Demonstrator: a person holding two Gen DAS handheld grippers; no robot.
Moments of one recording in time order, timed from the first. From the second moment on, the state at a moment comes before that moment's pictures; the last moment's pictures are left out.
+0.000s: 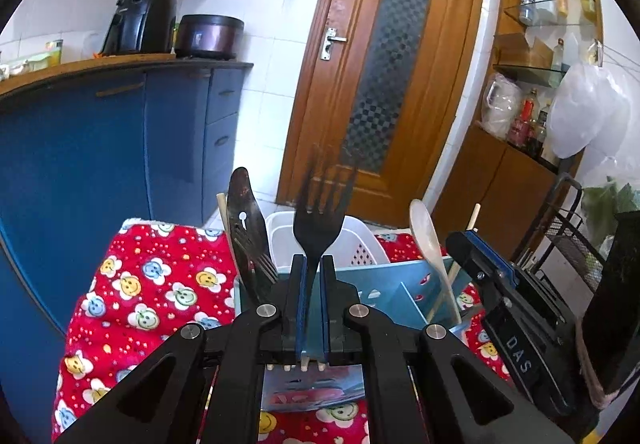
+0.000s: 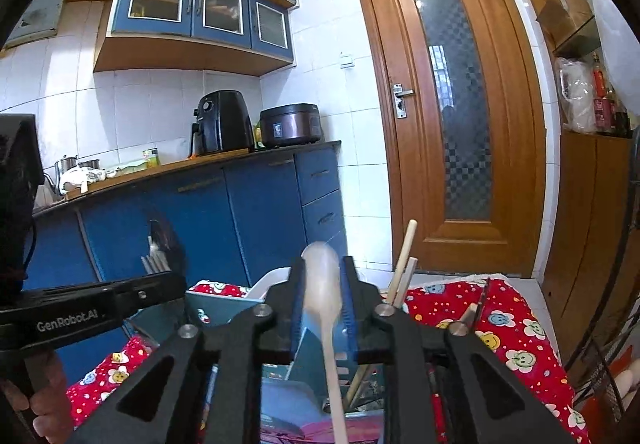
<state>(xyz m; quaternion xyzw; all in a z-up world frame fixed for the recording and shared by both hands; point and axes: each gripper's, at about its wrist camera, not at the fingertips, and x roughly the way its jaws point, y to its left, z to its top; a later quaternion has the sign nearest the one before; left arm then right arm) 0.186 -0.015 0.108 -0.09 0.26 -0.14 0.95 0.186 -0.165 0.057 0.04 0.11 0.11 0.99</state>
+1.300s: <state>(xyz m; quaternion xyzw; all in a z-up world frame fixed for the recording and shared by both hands) 0.096 -0.009 0.100 -0.07 0.28 -0.15 0.94 0.132 -0.215 0.031 0.07 0.25 0.15 0.96</state>
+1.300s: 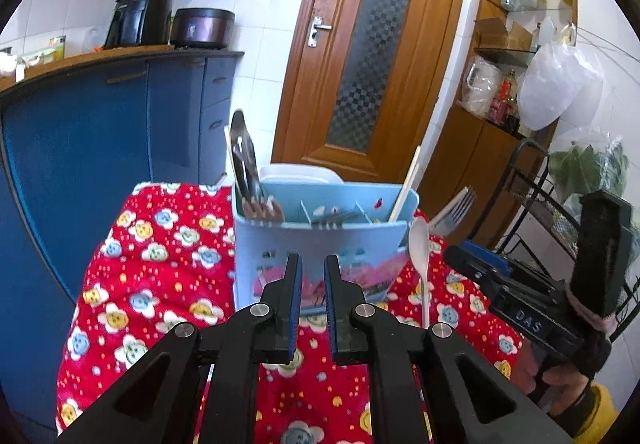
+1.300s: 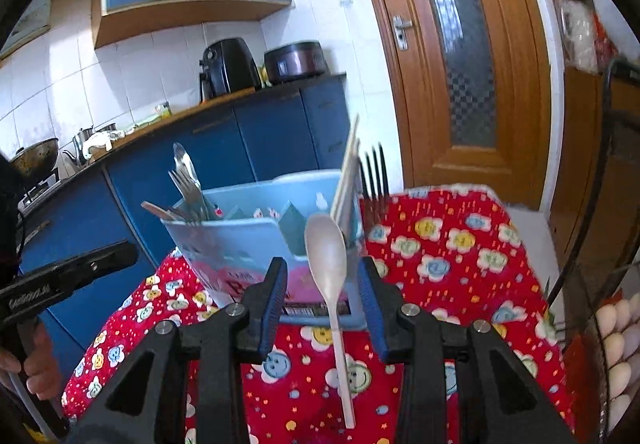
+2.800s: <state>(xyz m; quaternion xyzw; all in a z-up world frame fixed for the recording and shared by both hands) 0.097 0.013 0.052 -0.10 0.32 -0.14 0.93 0.132 -0.212 0.078 0.11 0.17 0.18 0.96</state>
